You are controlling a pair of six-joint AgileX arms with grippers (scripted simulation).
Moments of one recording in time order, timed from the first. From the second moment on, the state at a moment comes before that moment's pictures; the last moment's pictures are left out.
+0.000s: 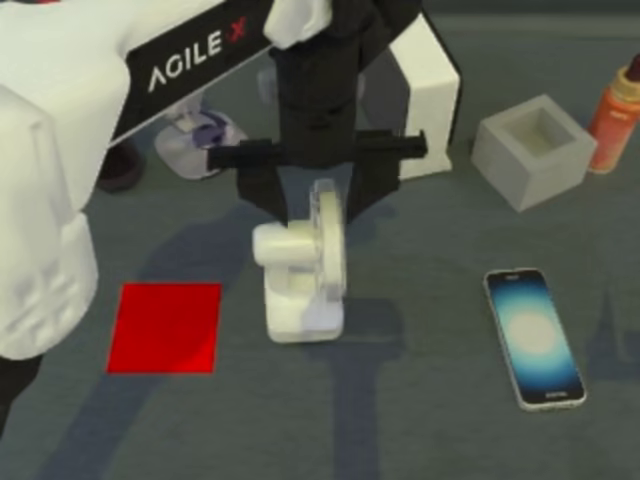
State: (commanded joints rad) left arm -0.66 2.27 2.12 -1.42 0.00 -0.70; right arm 0.00 0.00 0.00 0.00 0.00 0.00
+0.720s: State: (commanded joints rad) left arm -0.66 2.27 2.12 -1.42 0.00 -0.70; right arm 0.00 0.00 0.00 0.00 0.00 0.00
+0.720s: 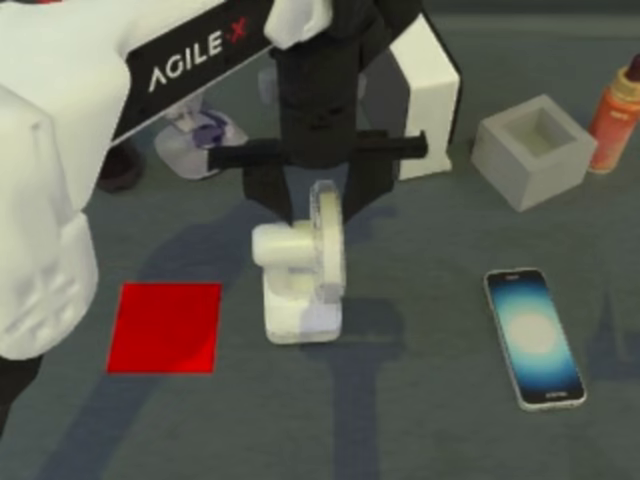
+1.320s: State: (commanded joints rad) left arm -0.65 2.33 2.39 -1.62 0.00 -0.70; right arm 0.00 0.00 0.00 0.00 0.00 0.00
